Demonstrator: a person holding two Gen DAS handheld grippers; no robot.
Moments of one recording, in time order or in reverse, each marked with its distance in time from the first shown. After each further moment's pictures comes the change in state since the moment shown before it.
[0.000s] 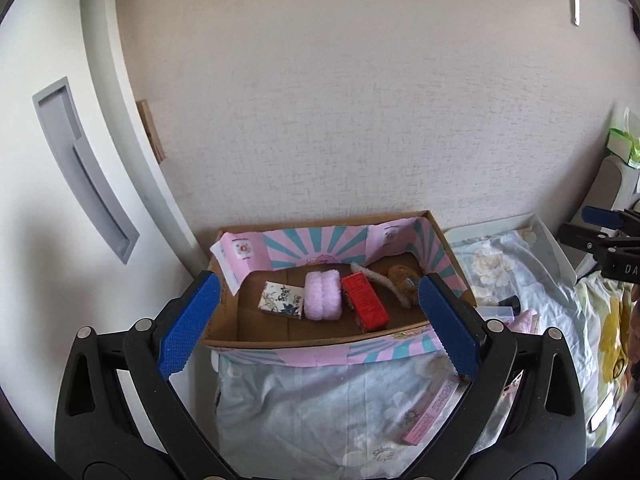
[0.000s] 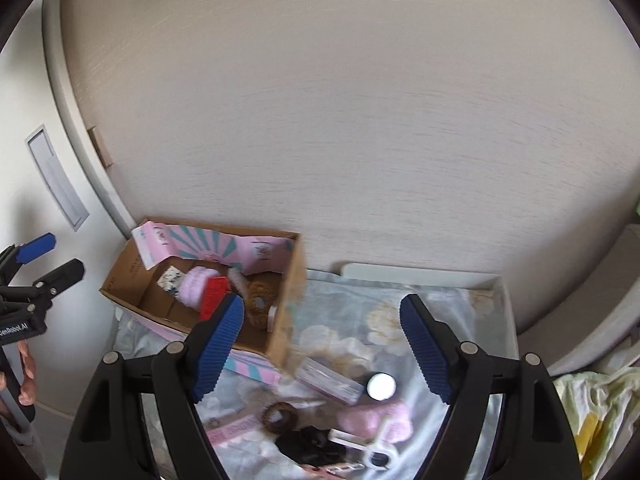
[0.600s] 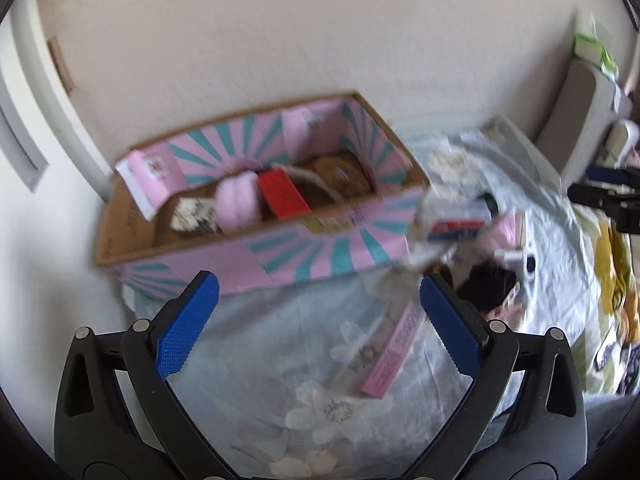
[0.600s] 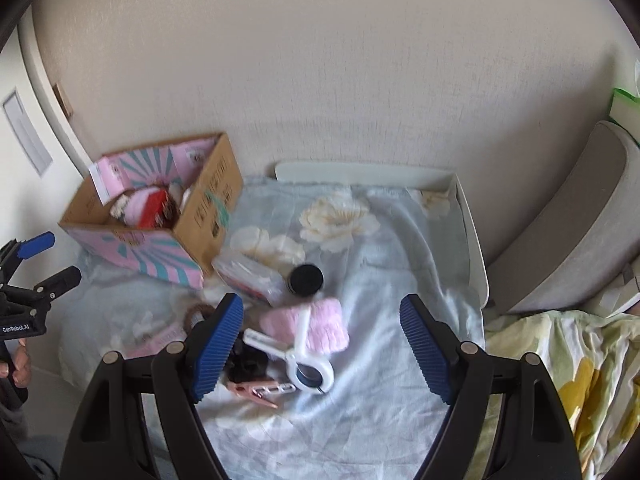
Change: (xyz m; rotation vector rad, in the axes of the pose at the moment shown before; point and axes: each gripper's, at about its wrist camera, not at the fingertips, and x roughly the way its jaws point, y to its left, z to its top) left arm 0.056 -0.074 -0.099 0.143 0.214 -0.115; right arm 0.011 -0.064 -0.097 0.030 0.166 -0.065
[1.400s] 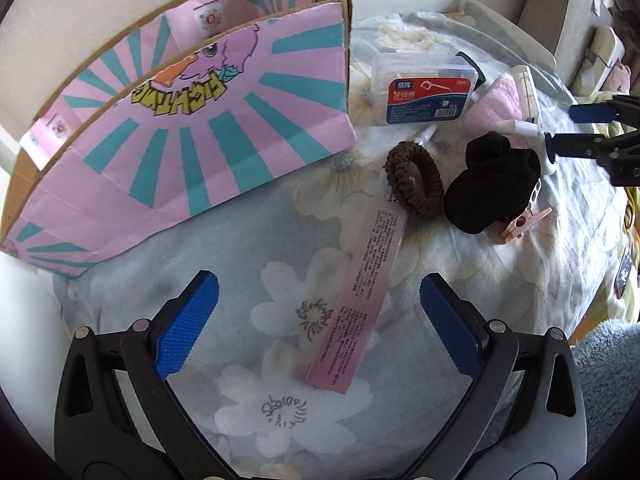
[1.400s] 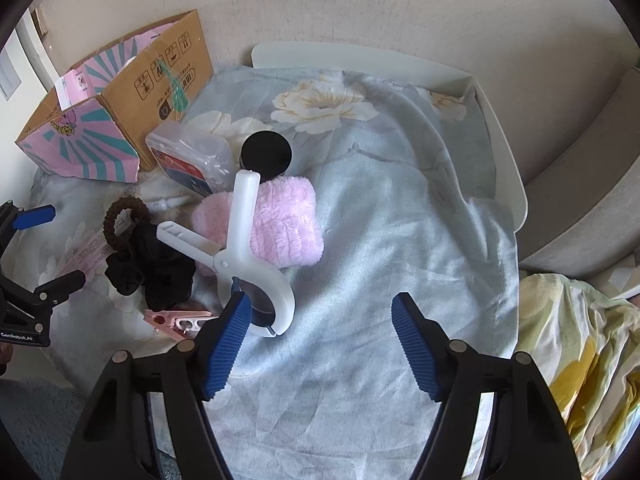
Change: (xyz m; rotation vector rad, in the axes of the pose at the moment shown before) left arm 0.085 -0.055 -0.050 0.167 0.194 -0.061; right arm 0.081 -0.016 -0.059 -0.059 0.211 -0.019
